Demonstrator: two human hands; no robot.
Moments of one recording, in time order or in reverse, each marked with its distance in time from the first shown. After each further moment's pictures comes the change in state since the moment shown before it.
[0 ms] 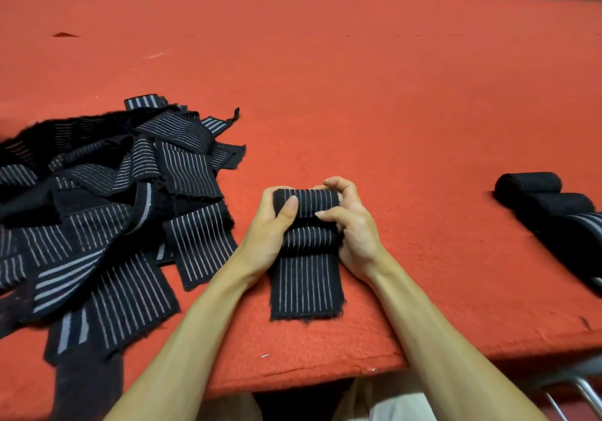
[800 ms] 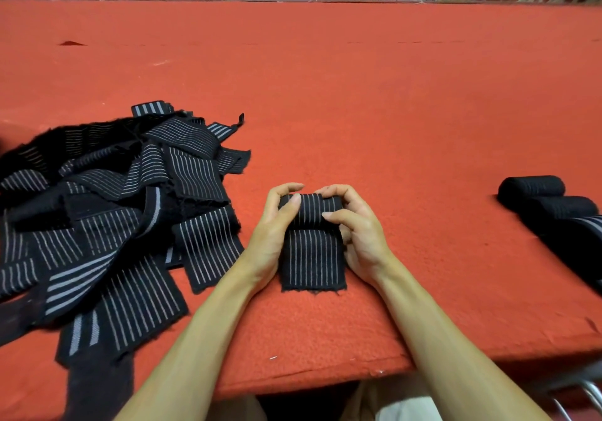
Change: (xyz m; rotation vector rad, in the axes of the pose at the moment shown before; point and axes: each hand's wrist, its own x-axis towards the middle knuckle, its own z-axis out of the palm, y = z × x) left_hand -0.002 0.002 0.002 -0.252 -0.025 -0.026; right_hand -0.002 0.001 -0.001 -0.007 -0.025 -0.031
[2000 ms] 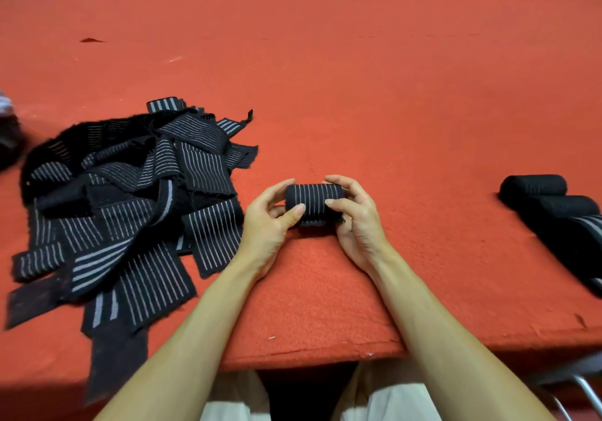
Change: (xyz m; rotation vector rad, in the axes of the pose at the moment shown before) left_hand 0.000 -0.001 -0.004 0.066 0.218 0.028; right_hand 0.006 -0.002 -0.002 0.092 0.151 0.001
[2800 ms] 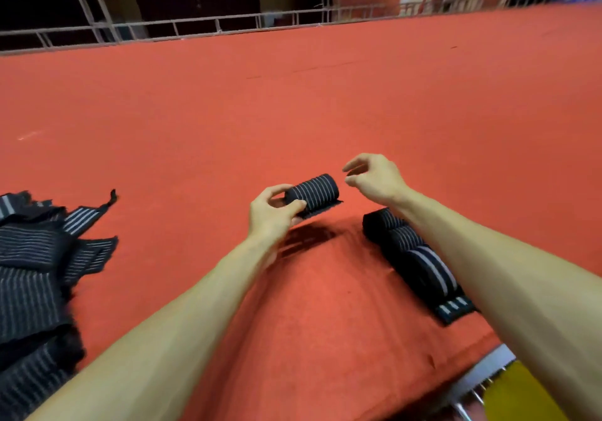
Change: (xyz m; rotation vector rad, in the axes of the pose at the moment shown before) left_hand 0.101 0.009 0.240 0.092 -0.100 -0.186; right_hand 0.073 -0.213 -0.195 -1.240 0.418 -0.009
